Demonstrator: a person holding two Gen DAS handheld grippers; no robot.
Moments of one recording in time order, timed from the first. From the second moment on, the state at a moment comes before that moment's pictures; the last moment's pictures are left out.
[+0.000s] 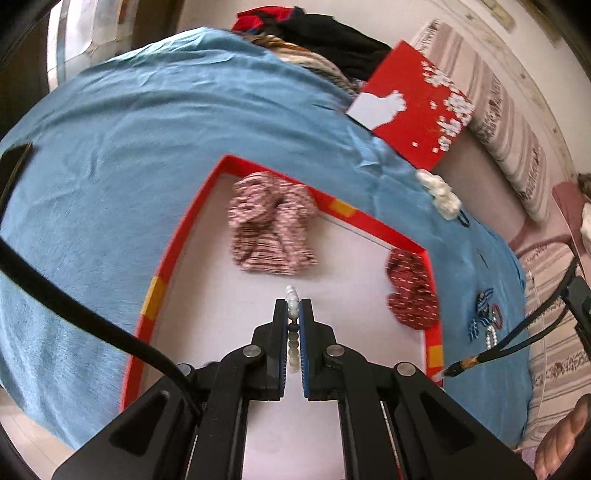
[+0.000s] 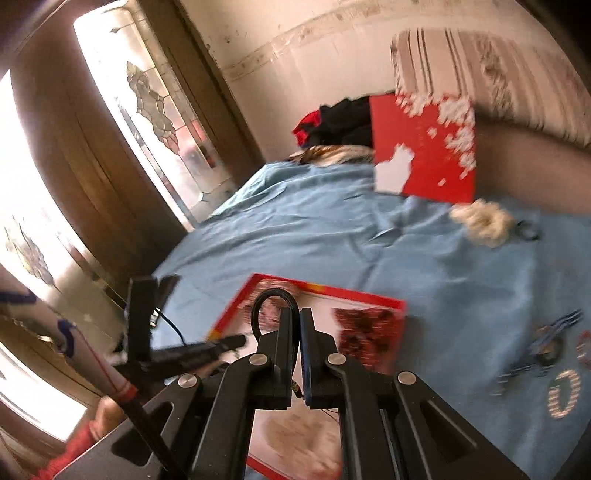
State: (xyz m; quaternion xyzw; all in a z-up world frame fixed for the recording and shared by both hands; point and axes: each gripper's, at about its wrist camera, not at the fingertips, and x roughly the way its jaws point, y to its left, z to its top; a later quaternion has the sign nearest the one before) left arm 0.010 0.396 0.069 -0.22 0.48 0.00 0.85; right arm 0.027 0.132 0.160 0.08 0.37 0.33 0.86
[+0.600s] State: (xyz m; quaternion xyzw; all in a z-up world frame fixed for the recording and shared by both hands) left arm 0.010 0.422 0.052 -0.25 0.47 0.01 0.85; right arm 0.103 0.183 0.042 0.07 0.50 0.29 0.81
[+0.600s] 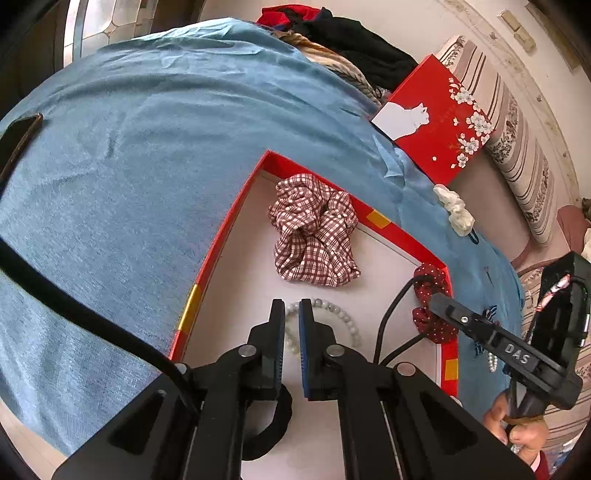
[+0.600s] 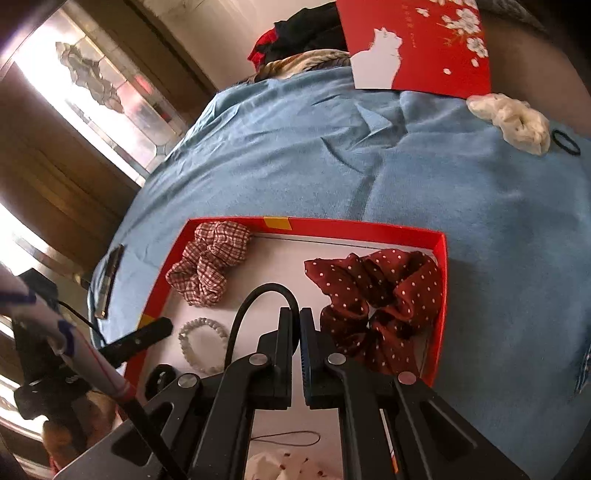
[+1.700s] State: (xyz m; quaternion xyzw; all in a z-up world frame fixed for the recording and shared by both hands) left arm -0.029 0.198 0.141 -0.02 0.43 -0.08 0.90; right arm -0.004 -0.182 0.068 0.12 0.44 0.07 0.89
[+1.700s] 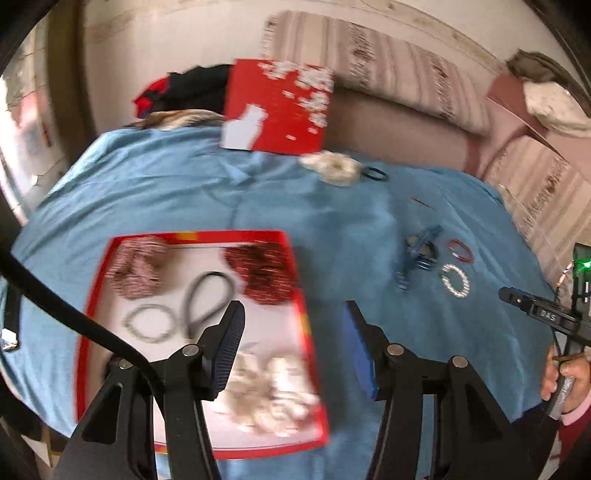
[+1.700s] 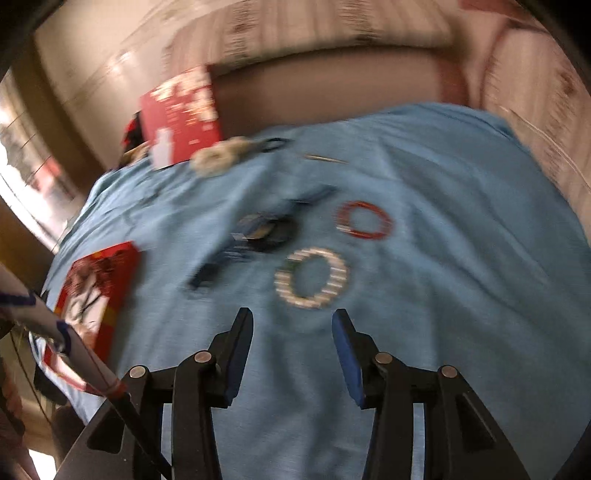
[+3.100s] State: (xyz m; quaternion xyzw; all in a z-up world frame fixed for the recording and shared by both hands) left arm 0.018 0.079 0.032 -0.02 0.55 -0.20 0.81; right arm 0.015 -0.185 0.002 0.07 0.47 0.06 0.88
